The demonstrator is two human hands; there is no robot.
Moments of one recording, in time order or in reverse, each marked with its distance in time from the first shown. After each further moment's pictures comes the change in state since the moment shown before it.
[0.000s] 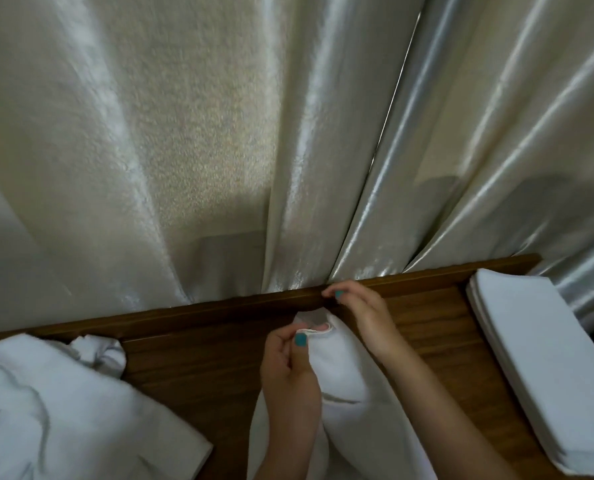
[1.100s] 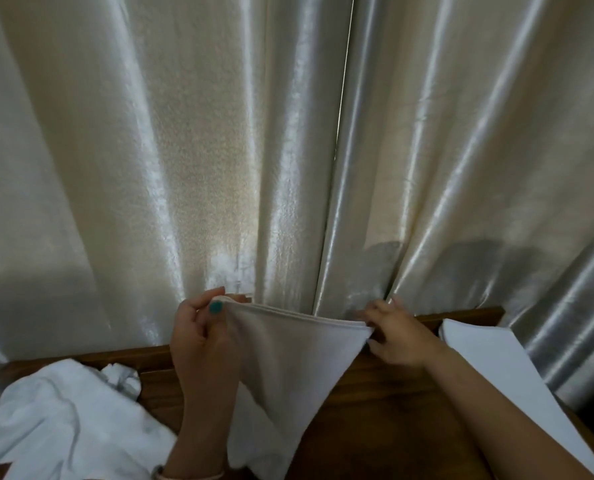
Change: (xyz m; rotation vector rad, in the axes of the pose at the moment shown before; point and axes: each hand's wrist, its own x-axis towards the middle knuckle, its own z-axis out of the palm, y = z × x) left_hand -0.060 0.129 -0.037 -0.071 0.217 0.526; right_hand -0.023 -0.056 -0.135 -1.068 -0.266 -0.339
